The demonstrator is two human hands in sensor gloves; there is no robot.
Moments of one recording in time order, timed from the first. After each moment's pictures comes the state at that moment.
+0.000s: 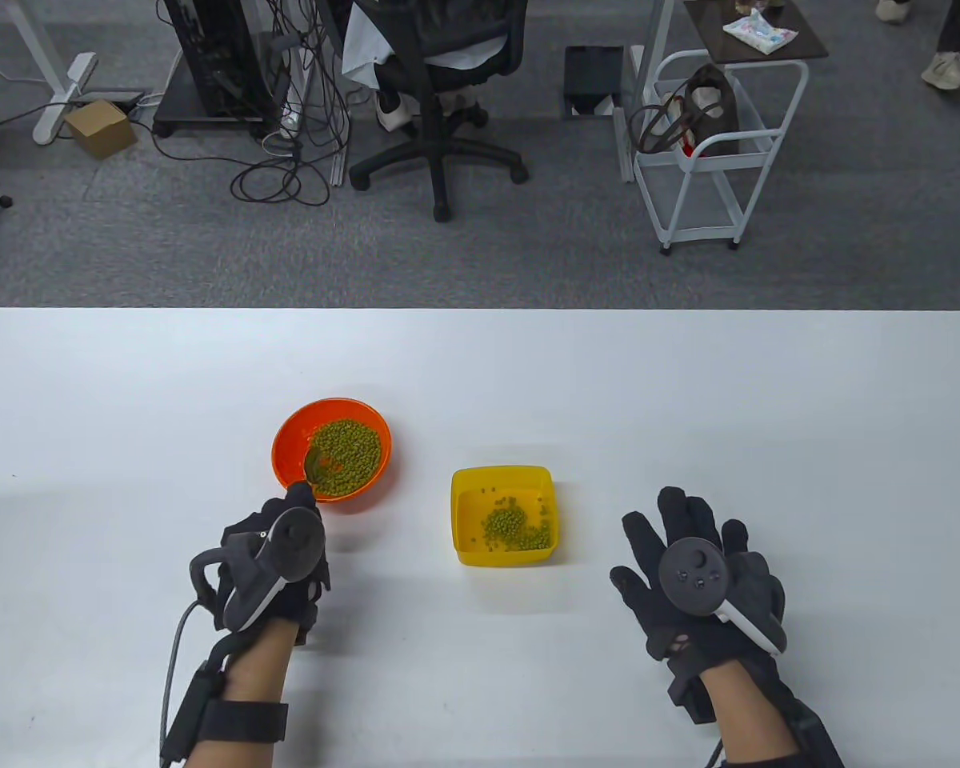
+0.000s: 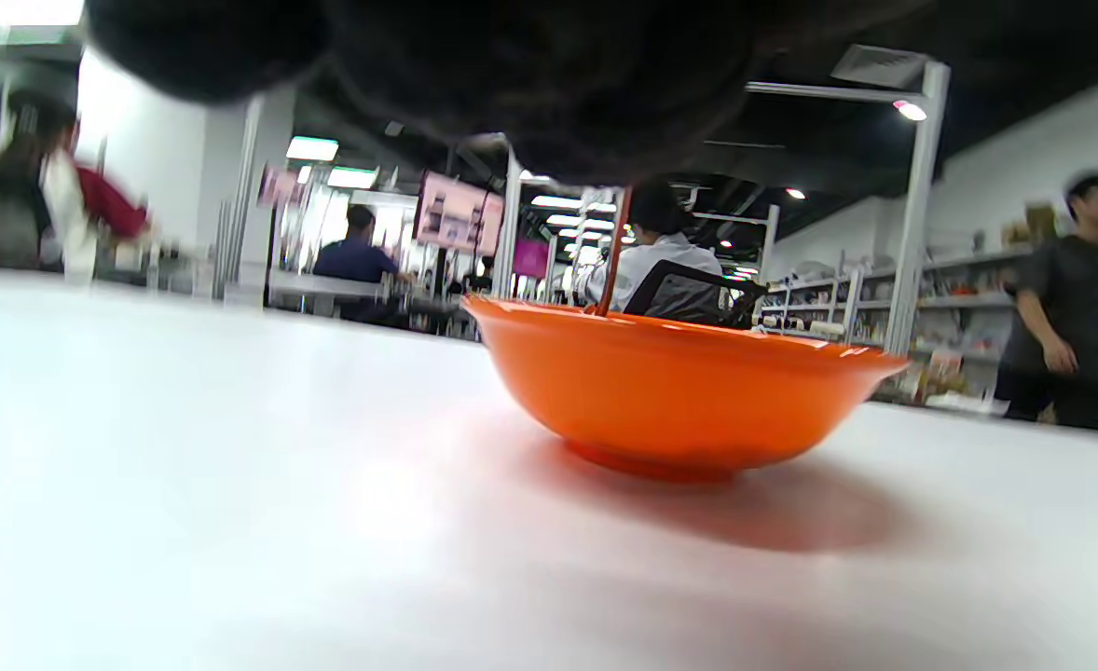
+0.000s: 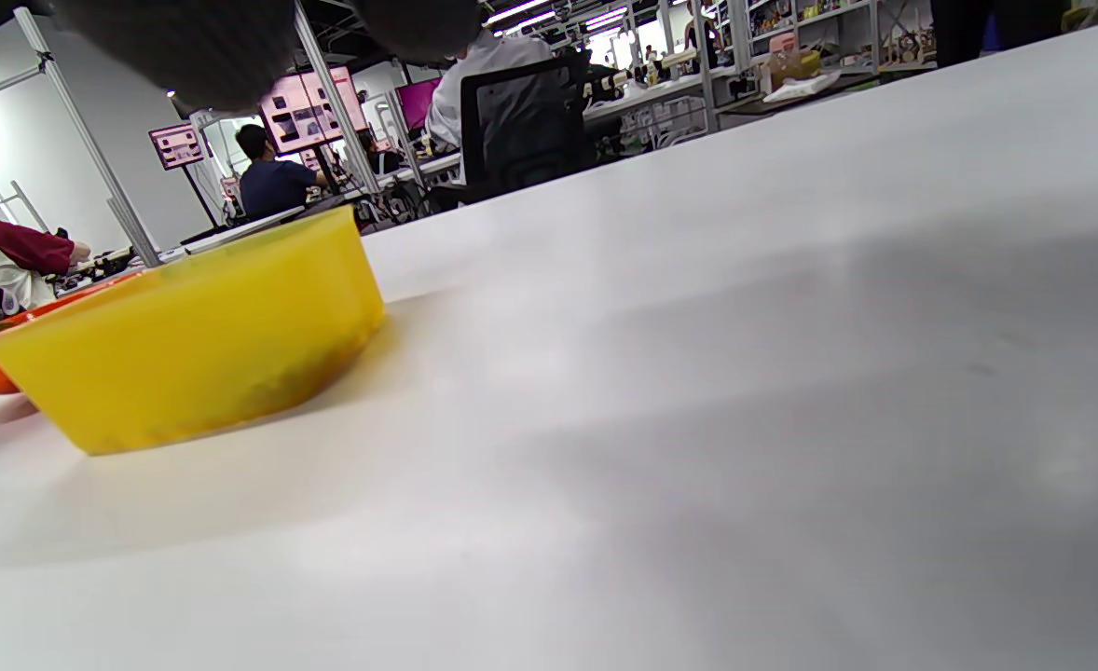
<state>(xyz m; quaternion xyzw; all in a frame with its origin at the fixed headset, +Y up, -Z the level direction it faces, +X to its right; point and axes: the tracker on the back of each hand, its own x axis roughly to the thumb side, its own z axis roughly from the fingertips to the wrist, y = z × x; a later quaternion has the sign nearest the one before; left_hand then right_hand) -0.252 -0.719 -0.283 0.09 0.06 0.11 0.99 0.197 -0.725 -0.244 0.05 0.06 0.98 0.16</state>
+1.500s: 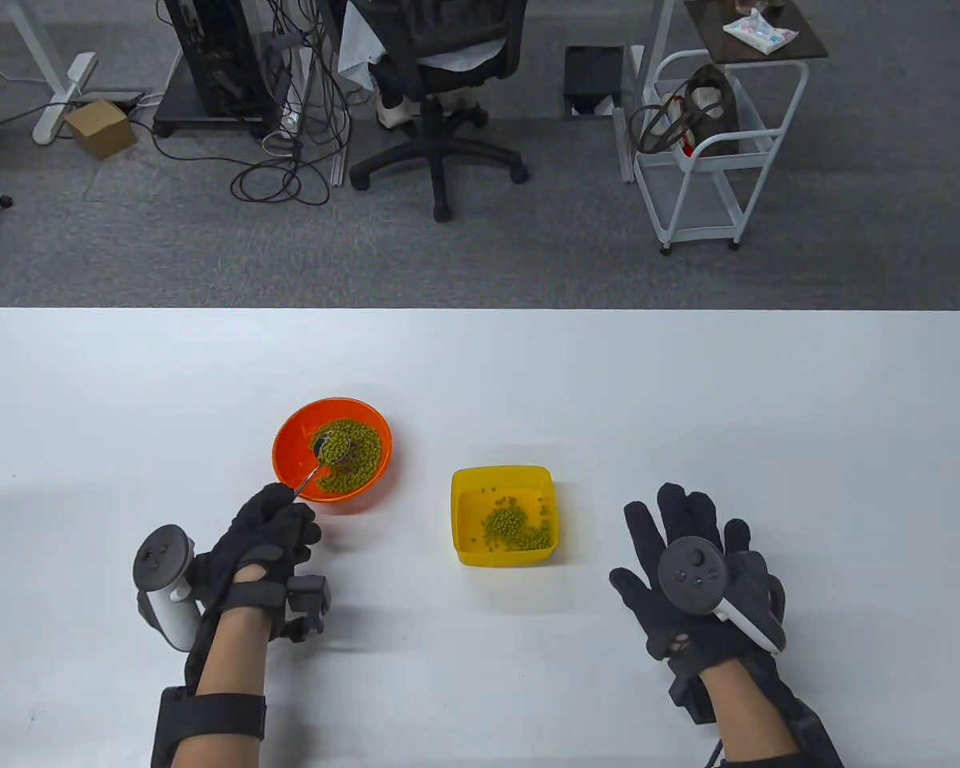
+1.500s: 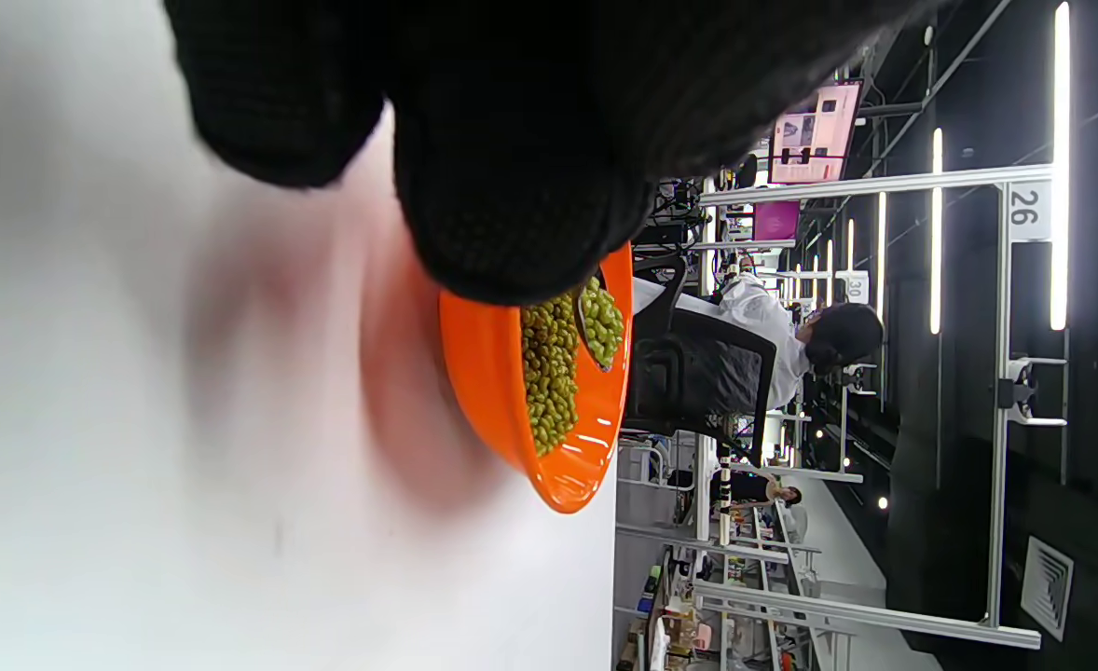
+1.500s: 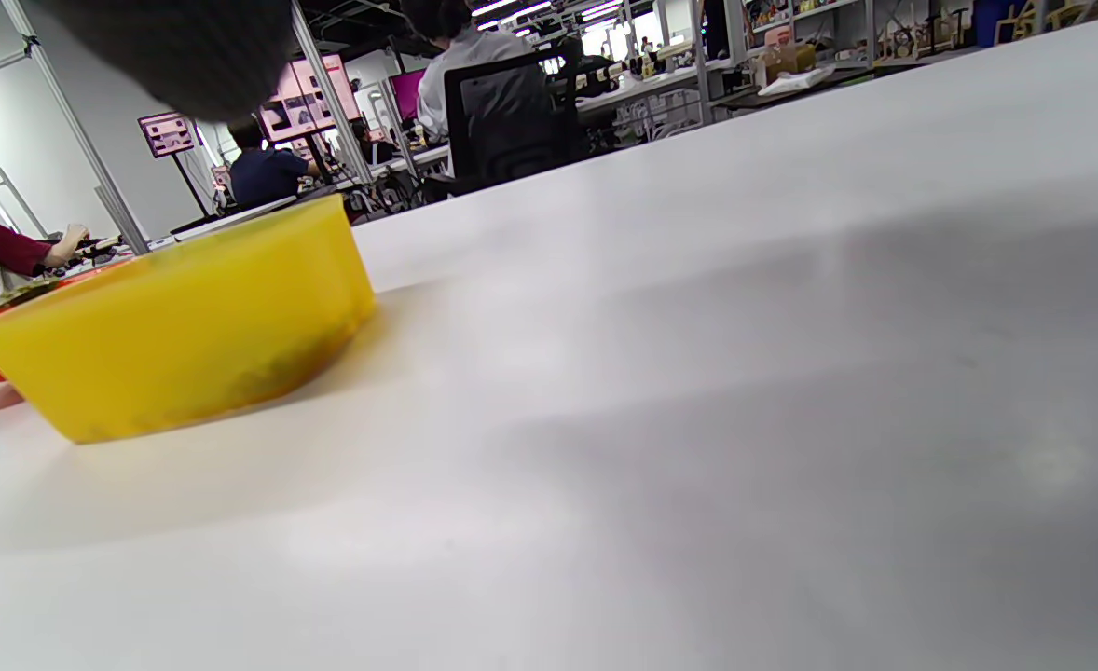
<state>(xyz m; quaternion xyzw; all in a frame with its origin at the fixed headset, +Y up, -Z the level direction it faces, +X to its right) -0.318 -0.780 -0.281 -0.02 0.19 0.68 0.71 0.197 -0.724 -0.245 0.05 0.07 0.99 0.15</state>
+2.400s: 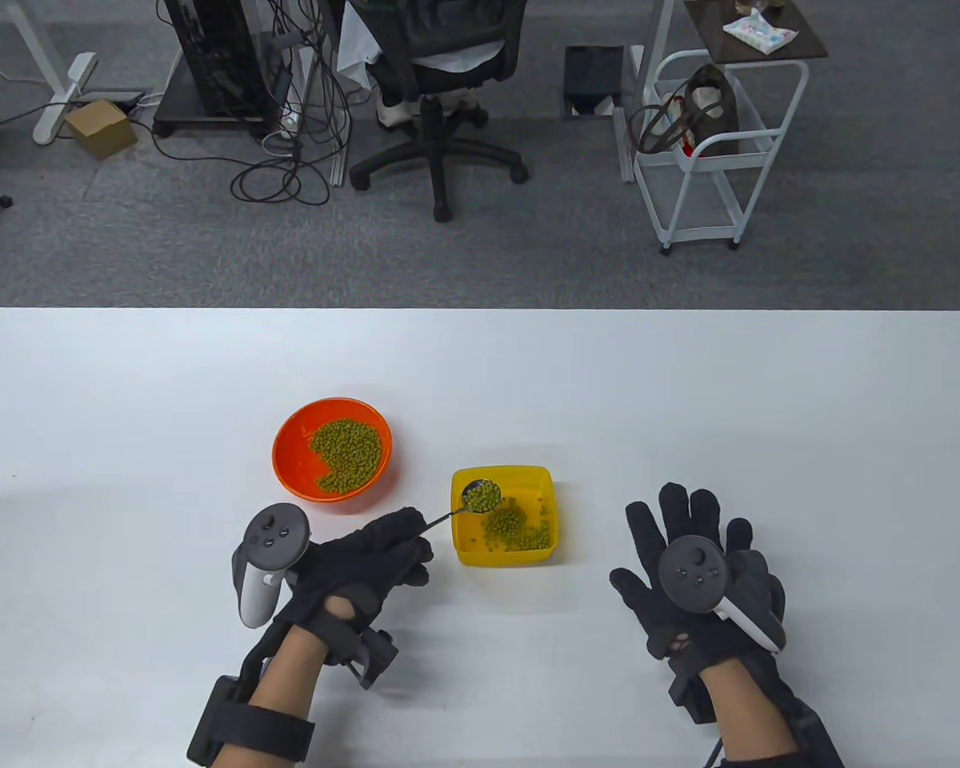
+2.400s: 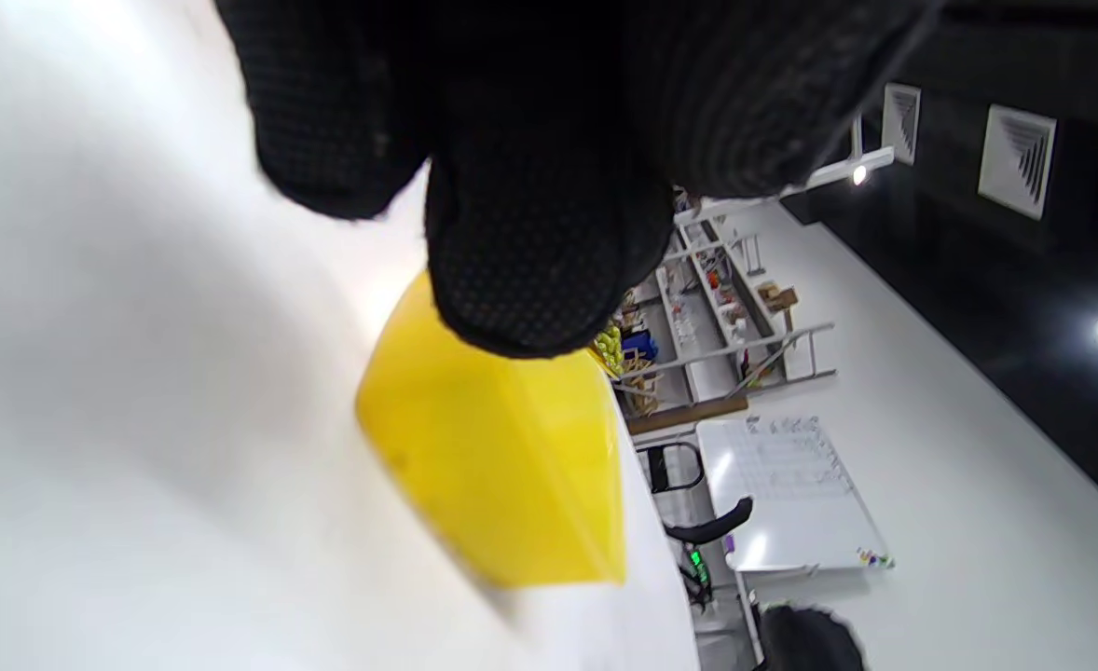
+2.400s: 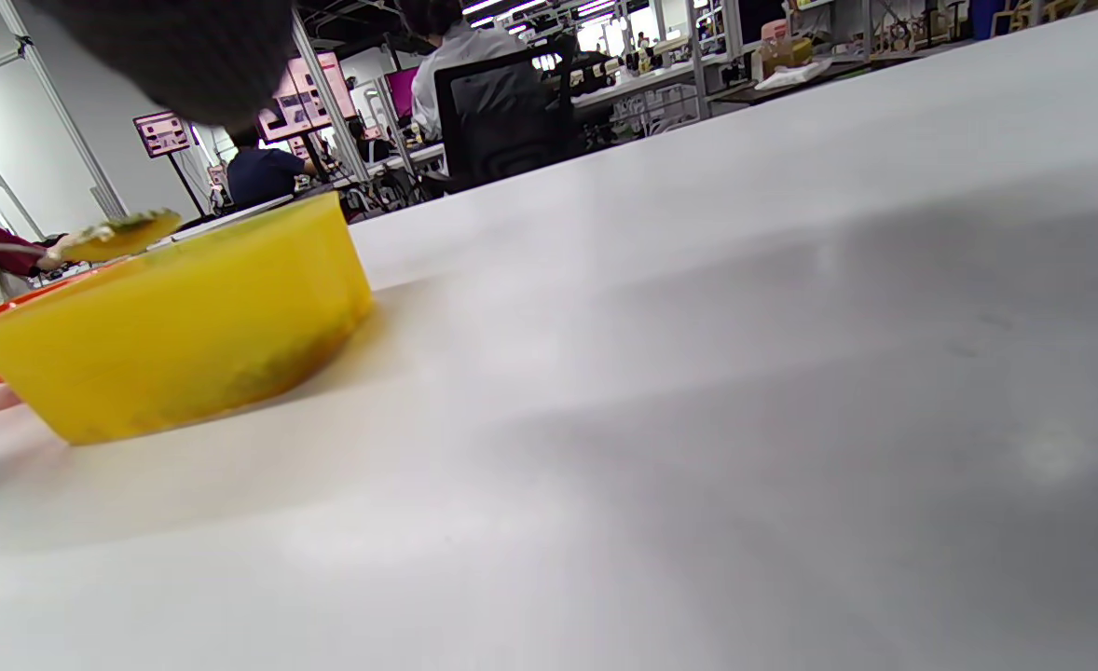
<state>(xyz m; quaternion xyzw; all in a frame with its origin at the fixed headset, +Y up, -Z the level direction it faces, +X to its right) -0.206 -0.759 -0.282 -0.14 -0.09 0.57 0.81 0.198 -0.725 -0.245 0.05 0.07 0.98 0.16</state>
